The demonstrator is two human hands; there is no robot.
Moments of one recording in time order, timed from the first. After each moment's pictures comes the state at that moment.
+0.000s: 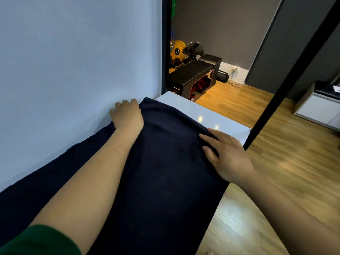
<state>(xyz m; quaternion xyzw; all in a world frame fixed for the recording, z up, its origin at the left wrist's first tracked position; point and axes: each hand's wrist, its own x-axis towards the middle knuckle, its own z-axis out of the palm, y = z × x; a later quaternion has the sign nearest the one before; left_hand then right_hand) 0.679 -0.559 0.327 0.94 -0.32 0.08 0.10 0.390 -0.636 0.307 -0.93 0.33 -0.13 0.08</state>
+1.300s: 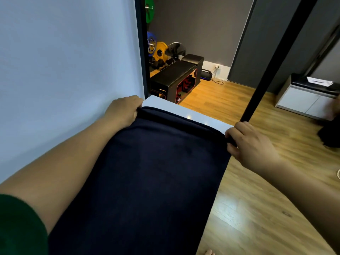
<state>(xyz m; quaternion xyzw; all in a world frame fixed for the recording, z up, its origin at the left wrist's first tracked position) 0.710 -0.602 0.344 0.77 -0.62 0.09 0.08 0.330 -0.689 0.333 -0.93 0.29 -0.19 -0.09</state>
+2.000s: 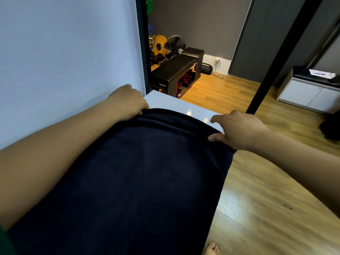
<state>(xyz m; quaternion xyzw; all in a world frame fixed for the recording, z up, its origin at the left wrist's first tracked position) 0.703 -0.609 0.379 0.67 -0.69 0.17 -0.22 0.387 -0.678 0.382 -0.93 0.36 0.07 -0.07</state>
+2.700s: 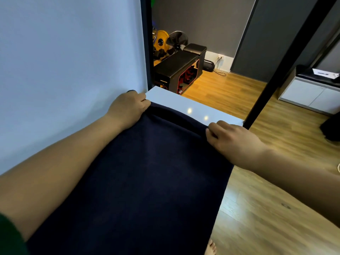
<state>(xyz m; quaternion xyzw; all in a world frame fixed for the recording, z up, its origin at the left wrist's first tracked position) 0.708 -0.593 0.331 0.65 -0.73 0.23 0.01 0.379 -0.669 0.334 -0.96 0.10 -0.10 -0.24</state>
